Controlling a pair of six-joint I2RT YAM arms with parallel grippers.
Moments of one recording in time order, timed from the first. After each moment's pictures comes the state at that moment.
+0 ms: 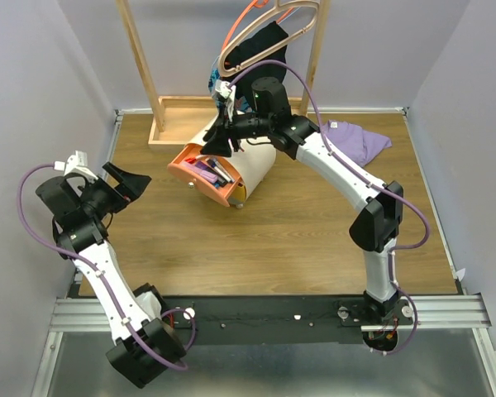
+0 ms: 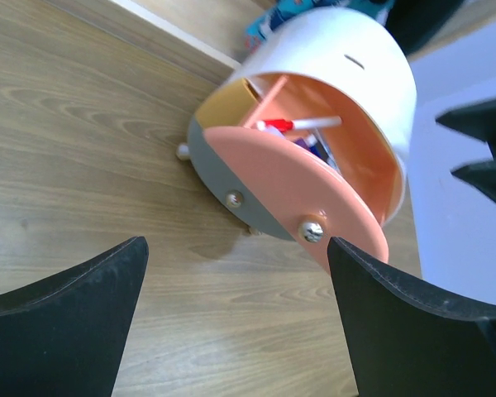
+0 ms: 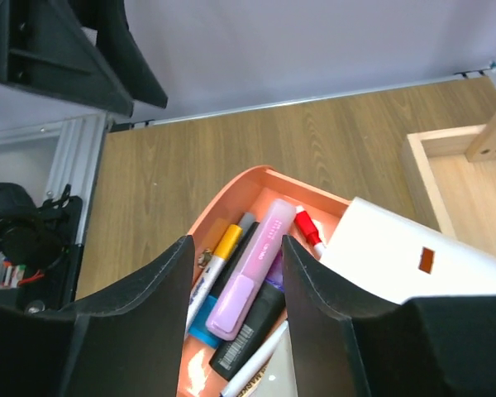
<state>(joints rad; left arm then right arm) 0.64 0.83 0.88 -0.49 0.89 -0.42 0.72 2.03 2.08 -0.31 -0.81 -0.10</state>
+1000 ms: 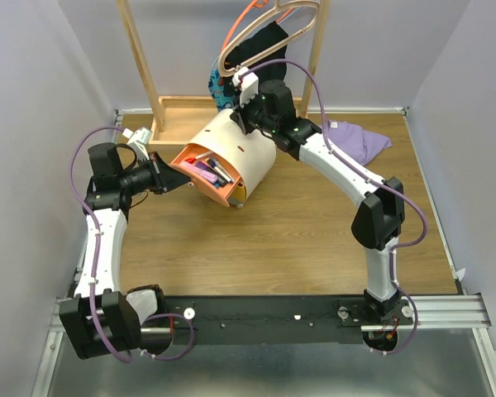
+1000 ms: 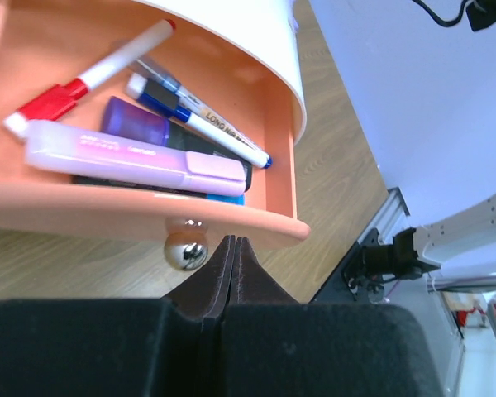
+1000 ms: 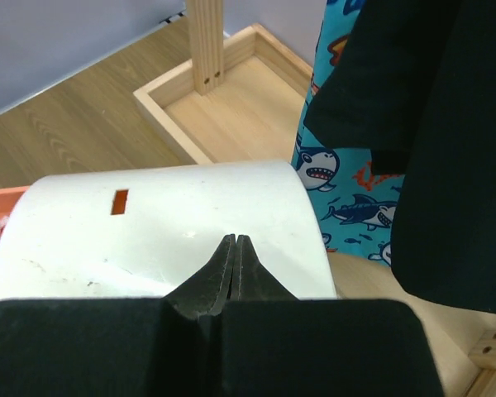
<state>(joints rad) 0.20 1.09 0.94 -0.35 1.04 -0.34 0.67 2.03 1.97 -0.18 -0.15 -0.13</state>
